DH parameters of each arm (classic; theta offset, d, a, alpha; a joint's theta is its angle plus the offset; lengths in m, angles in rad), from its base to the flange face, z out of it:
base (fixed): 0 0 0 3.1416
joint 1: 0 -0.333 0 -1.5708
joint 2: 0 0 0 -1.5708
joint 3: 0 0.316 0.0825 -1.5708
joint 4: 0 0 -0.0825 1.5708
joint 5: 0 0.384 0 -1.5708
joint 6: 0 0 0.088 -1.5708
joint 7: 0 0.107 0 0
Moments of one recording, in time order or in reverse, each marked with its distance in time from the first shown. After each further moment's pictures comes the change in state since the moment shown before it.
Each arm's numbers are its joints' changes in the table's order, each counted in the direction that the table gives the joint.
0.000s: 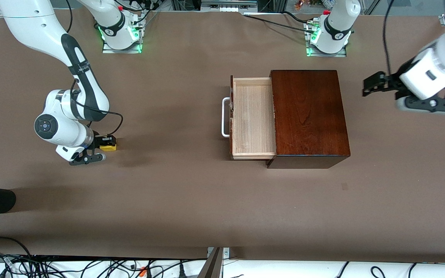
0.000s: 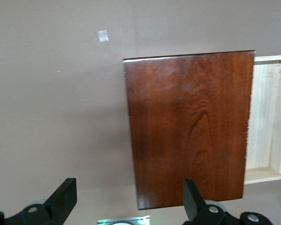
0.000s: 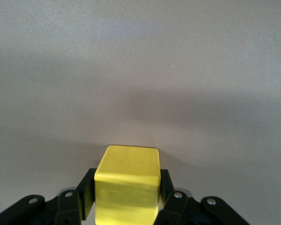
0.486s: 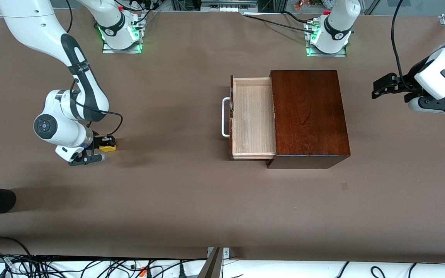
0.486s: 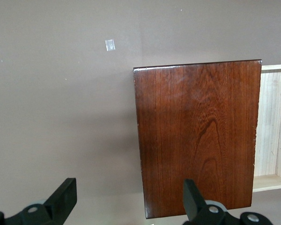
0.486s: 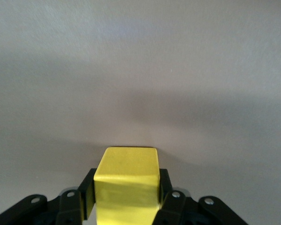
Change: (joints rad) left arm 0.006 0.009 0.018 0.023 0.003 -0.054 0.013; right arm 0.000 0.002 0.002 -0.016 0.000 0.004 -0.003
